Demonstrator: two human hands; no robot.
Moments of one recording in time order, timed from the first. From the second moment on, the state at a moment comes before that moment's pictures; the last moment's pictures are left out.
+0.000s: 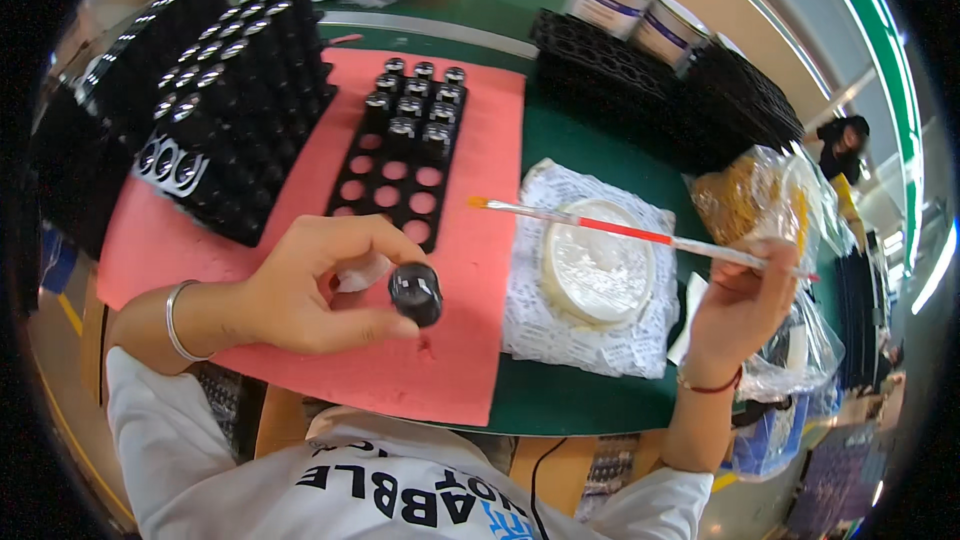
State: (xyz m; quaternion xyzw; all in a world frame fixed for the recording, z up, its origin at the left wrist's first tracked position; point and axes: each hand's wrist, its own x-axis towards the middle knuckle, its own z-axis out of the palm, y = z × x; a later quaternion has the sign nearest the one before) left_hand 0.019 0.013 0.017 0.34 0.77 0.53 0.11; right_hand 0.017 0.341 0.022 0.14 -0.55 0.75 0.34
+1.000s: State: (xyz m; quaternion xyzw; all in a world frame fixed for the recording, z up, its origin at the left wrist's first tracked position) left_hand 0.015 -0.122 0.048 -0.04 0.88 0.32 -0.34; right_hand 0.029 0.339 0.029 0.19 -0.57 0.70 0.39
